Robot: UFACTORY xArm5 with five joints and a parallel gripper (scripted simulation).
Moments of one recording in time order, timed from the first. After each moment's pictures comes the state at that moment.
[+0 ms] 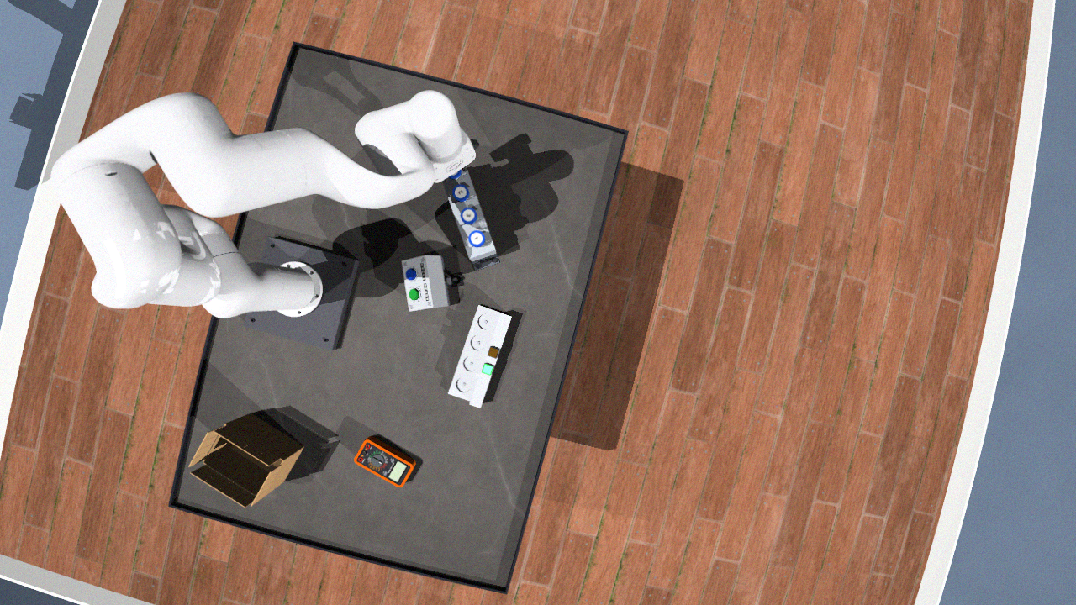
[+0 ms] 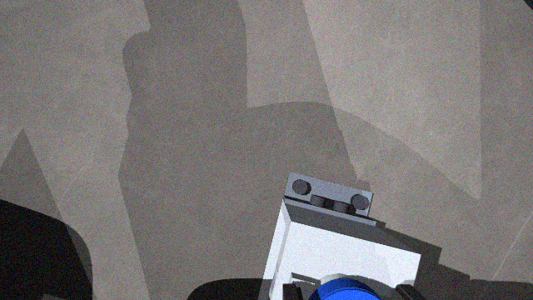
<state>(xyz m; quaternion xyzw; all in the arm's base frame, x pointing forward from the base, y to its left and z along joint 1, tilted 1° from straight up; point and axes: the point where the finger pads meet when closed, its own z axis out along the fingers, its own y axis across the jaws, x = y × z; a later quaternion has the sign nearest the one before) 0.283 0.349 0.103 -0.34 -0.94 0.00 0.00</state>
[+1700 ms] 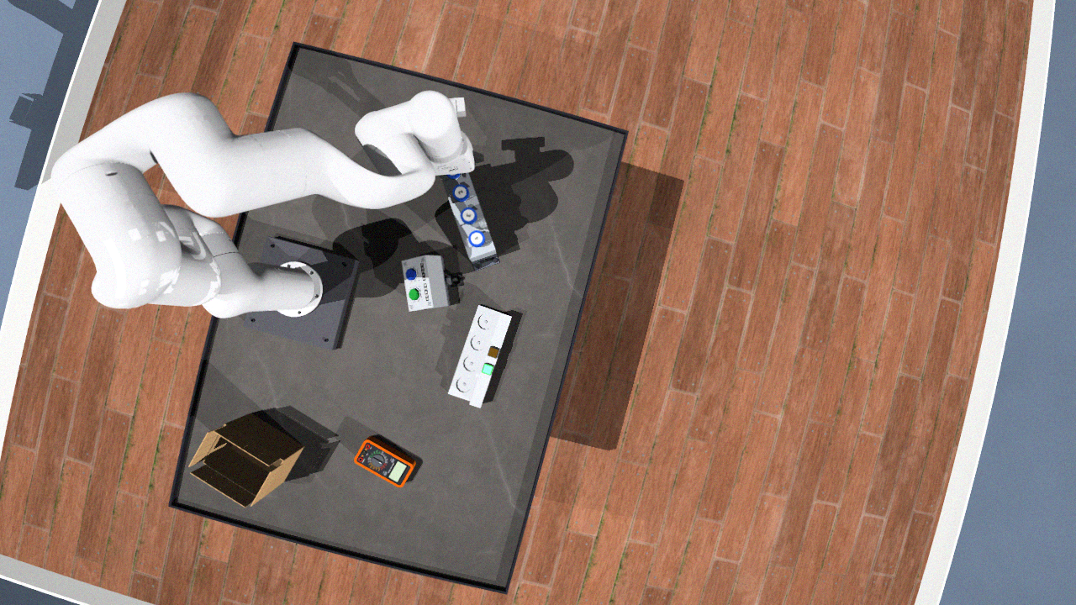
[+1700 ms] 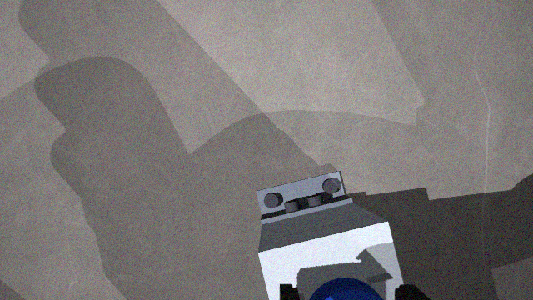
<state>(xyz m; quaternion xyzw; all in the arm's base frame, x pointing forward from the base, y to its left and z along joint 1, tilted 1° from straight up) 0.283 0.348 0.102 -0.56 -0.83 0.00 0.00</state>
